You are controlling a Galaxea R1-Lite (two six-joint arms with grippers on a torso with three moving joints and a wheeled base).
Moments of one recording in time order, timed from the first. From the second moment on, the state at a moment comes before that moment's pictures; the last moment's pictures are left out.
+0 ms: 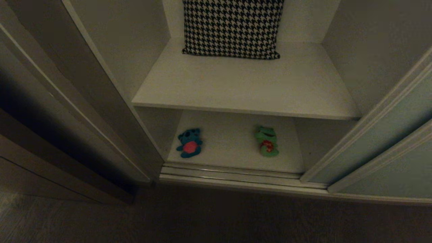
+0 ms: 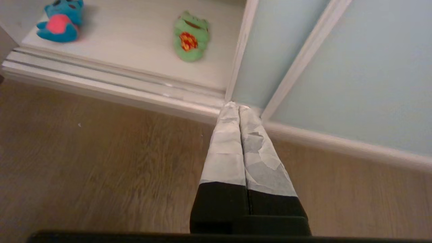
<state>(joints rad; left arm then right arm) -0.01 0.00 -0.01 0.03 0.00 -0.01 0.00 0.00 -0.01 0.04 0.02 -0.08</state>
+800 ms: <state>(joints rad) -0.01 0.00 -0.01 0.03 0.00 -0.01 -0.05 0.30 -0.76 0.34 -0.11 0.00</state>
